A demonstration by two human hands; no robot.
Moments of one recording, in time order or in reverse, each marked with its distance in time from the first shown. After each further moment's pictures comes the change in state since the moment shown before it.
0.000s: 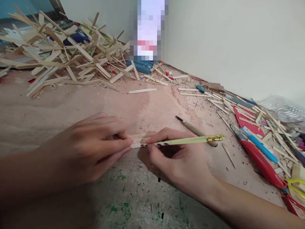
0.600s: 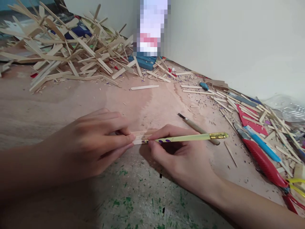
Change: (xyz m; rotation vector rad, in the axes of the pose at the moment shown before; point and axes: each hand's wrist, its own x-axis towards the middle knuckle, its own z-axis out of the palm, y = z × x) left_hand 0.001 0.000 0.000 0.046 -0.006 0.003; right_hand 0.001 0.000 -0.001 -0.083 0.031 -0.020
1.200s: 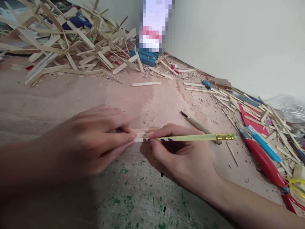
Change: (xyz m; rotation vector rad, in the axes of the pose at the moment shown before) left_hand 0.000 -0.001 -0.001 0.016 0.000 0.016; right_hand -0.002 0.002 0.001 -0.075 0.018 -0.020
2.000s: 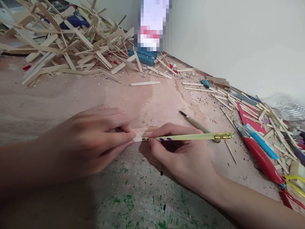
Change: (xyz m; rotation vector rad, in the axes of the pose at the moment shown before) left_hand 0.000 -0.001 -0.001 -0.026 -0.010 0.005; right_hand 0.002 -0.004 0.000 0.000 0.008 0.001
